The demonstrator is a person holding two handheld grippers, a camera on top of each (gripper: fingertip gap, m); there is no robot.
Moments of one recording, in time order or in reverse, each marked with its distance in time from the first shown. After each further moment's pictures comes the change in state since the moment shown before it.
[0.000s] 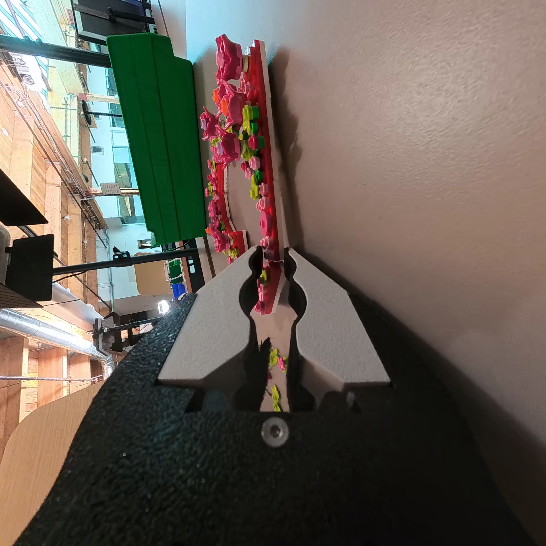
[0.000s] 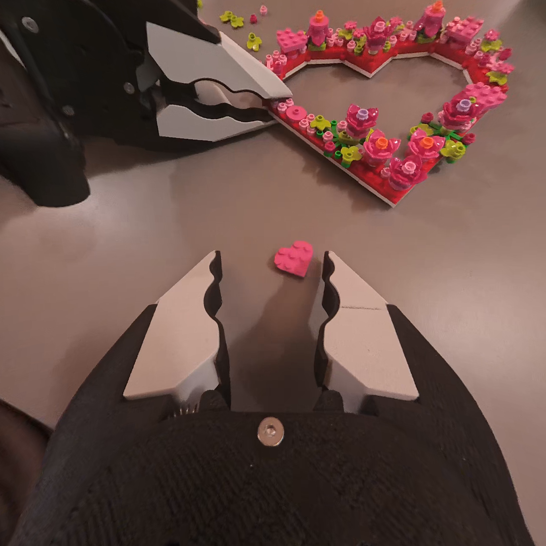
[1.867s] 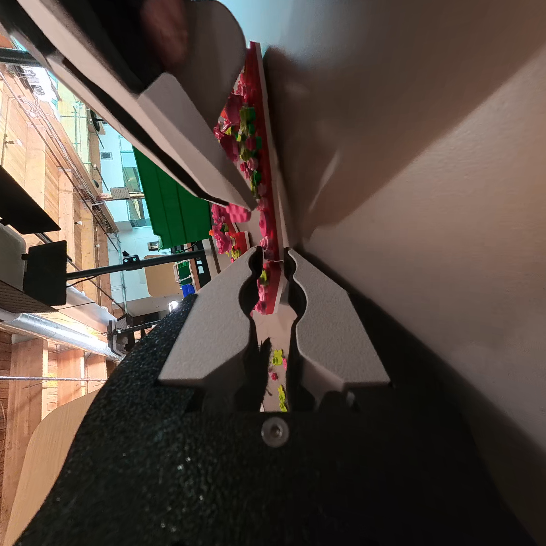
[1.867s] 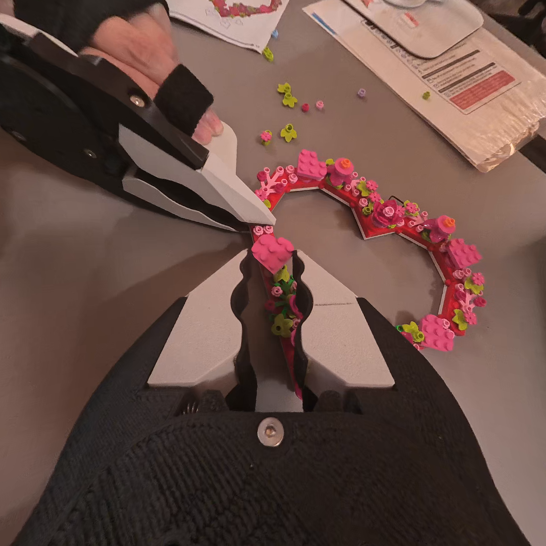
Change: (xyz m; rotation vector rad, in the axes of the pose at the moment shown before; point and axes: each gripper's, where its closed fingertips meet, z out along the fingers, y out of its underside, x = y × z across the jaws) left arm 0.001 -0.002 0.001 -0.008 -0.016 0.042; right arm 0.021 -0.082 0.070 0.002 -0.260 -0.481
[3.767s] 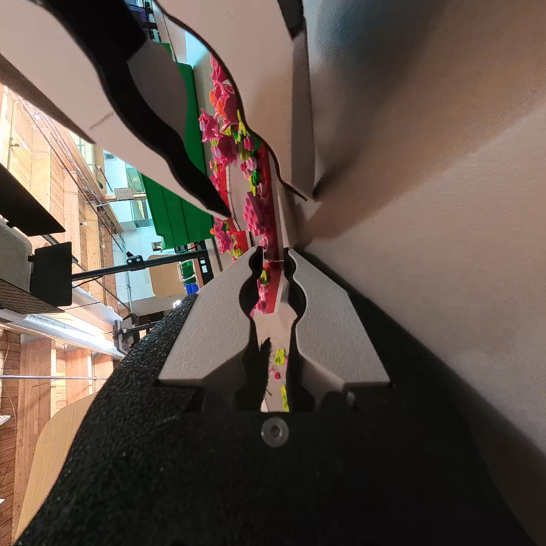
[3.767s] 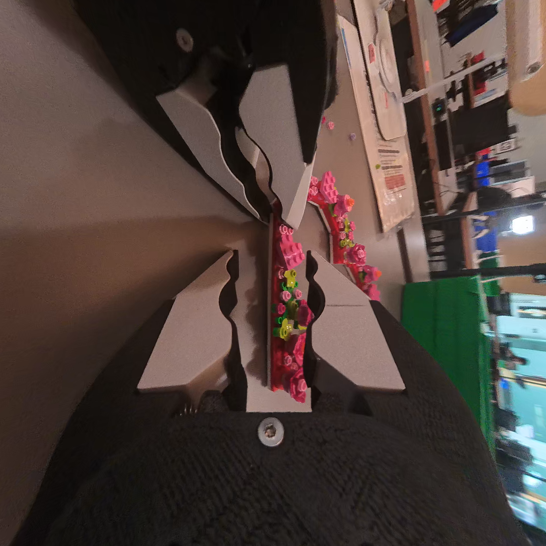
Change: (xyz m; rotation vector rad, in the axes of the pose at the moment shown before) left arm -0.001 0.000 0.001 -0.006 -0.007 0.017; right arm -0.014 0.006 0.004 -0.111 0.340 -0.621
